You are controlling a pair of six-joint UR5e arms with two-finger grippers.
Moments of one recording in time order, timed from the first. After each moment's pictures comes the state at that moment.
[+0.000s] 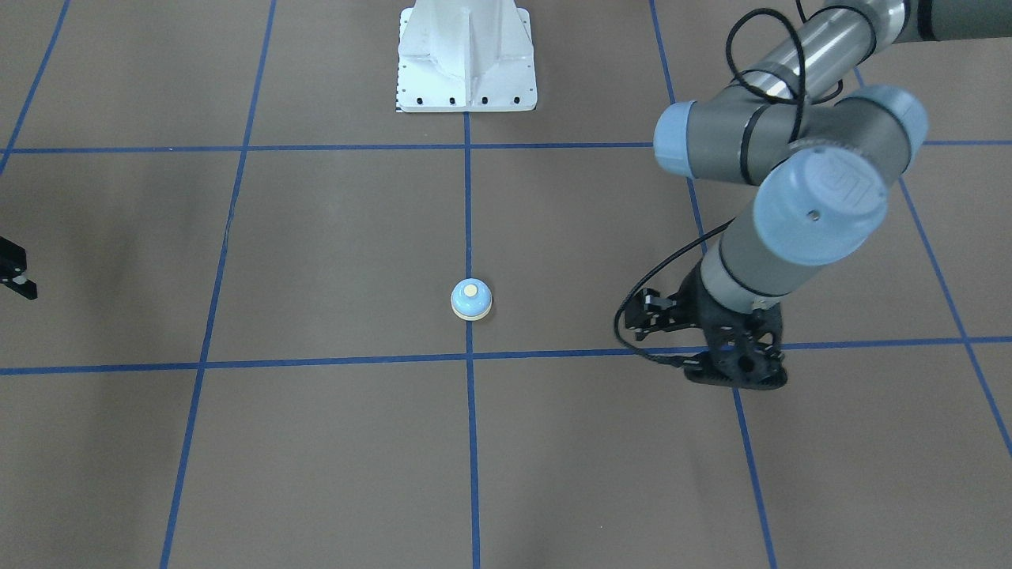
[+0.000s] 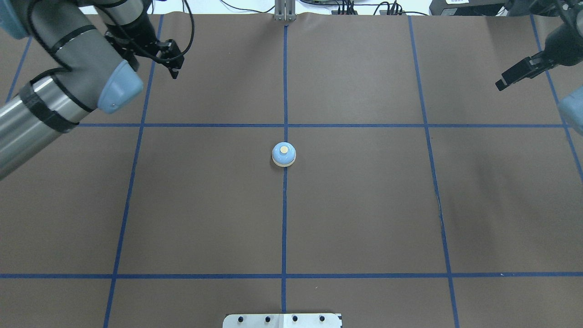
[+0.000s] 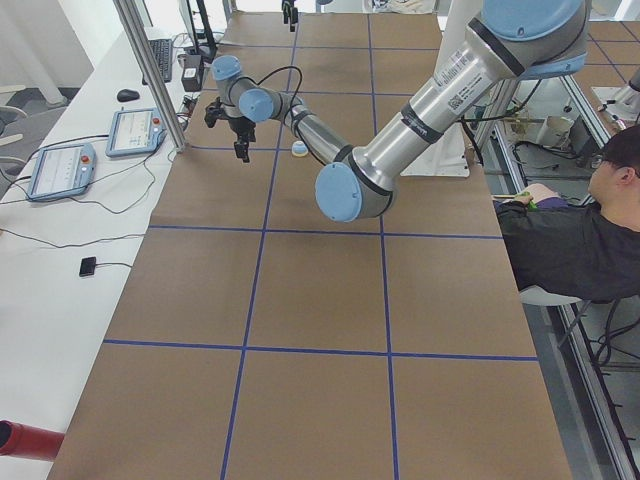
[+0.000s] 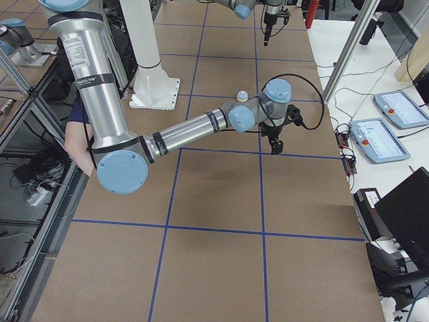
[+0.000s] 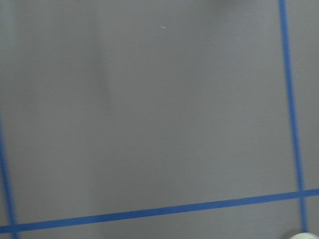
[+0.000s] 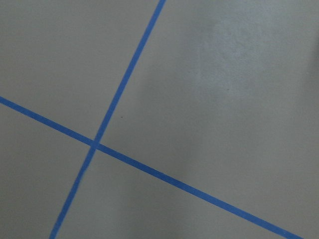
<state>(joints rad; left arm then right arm) -1.01 -2.25 -1.58 -1.36 -2.17 -0.46 1.21 -1.28 1.71 -1.47 2.34 0.23</state>
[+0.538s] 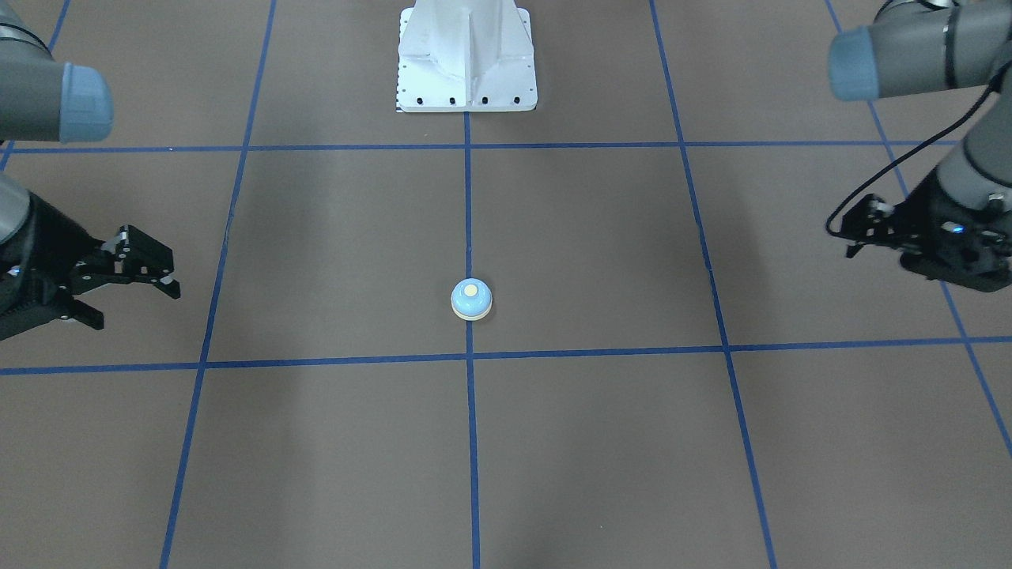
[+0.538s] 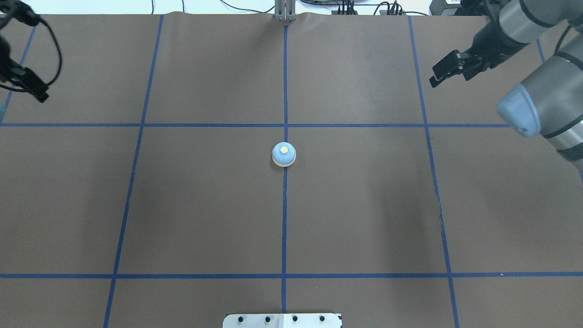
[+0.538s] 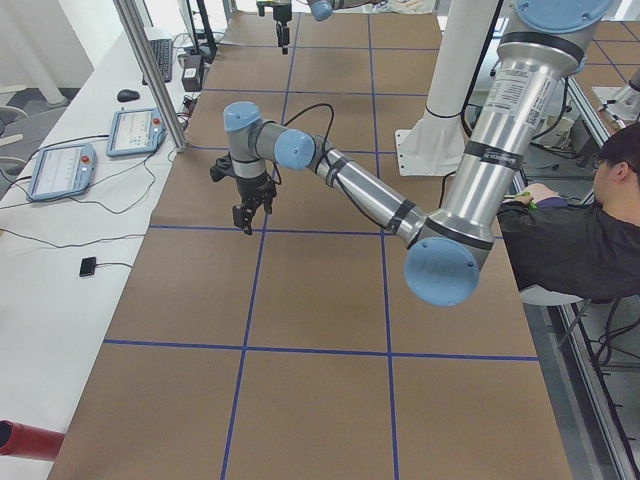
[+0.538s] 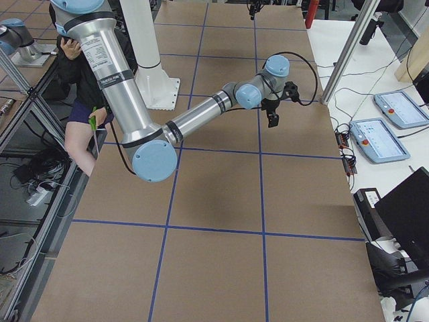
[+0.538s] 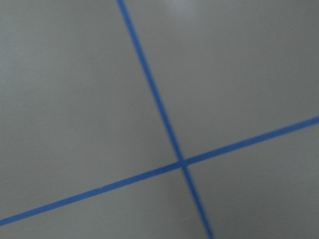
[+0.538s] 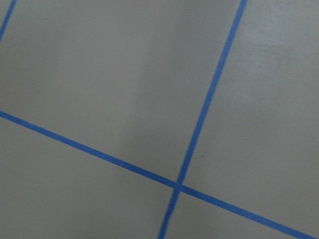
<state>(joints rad) -1.24 -1.84 -1.83 -1.30 -2.15 0.04 1.06 -1.12 1.72 -1.48 2.34 0.55</state>
